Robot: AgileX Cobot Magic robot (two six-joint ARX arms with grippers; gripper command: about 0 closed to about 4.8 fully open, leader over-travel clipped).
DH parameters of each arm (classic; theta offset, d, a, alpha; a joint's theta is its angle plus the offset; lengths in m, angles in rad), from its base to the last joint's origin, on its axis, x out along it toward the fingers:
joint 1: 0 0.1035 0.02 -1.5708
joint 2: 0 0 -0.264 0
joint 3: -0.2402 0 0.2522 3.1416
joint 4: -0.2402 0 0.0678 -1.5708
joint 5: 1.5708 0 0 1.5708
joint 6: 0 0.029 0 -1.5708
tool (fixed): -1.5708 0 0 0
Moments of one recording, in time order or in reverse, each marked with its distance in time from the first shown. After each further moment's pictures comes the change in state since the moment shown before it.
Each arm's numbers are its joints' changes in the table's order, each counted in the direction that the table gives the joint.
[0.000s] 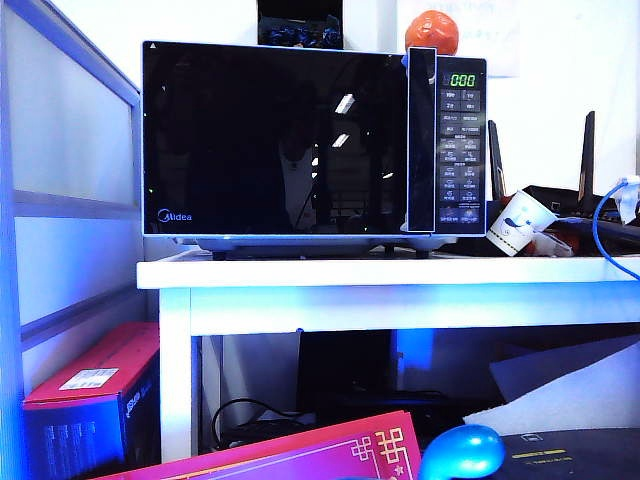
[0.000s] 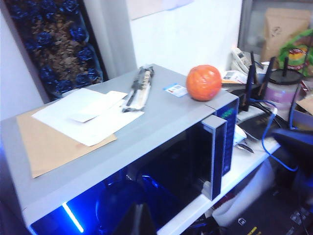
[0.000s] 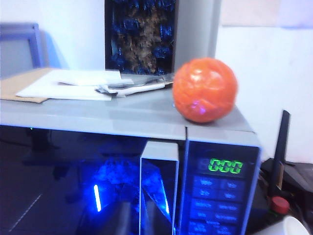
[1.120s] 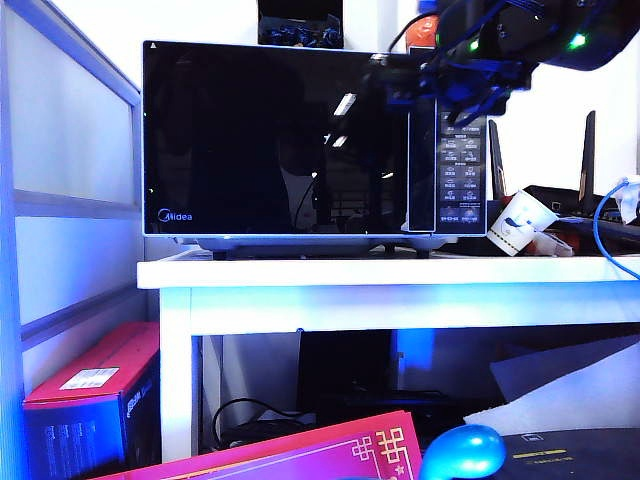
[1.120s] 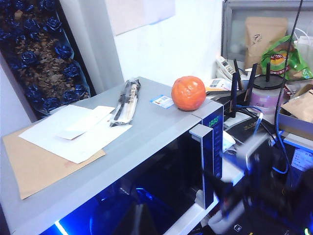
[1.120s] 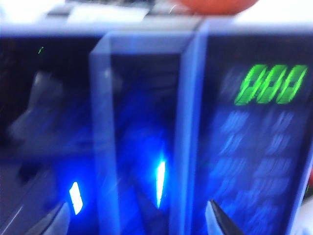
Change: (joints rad) left arm 0.000 0.000 0.000 0.035 -0.063 0.036; right arm -0.034 0.448 -0.042 0.415 -0.088 0.045
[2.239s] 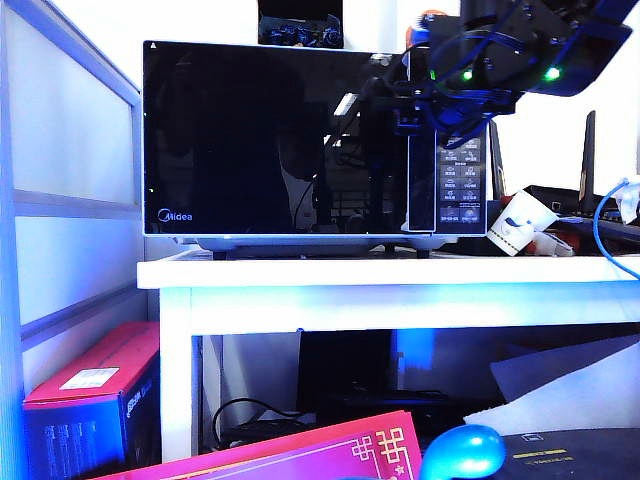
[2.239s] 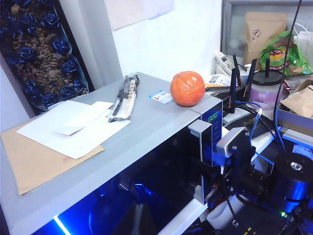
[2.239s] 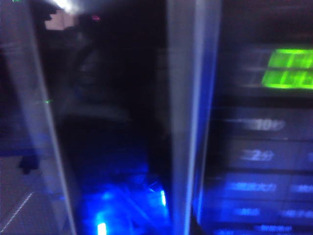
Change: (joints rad) left arm 0.000 0.000 0.000 -0.017 -0.001 0.000; right arm -0.039 0.121 -0.119 -0.045 0.093 0.004
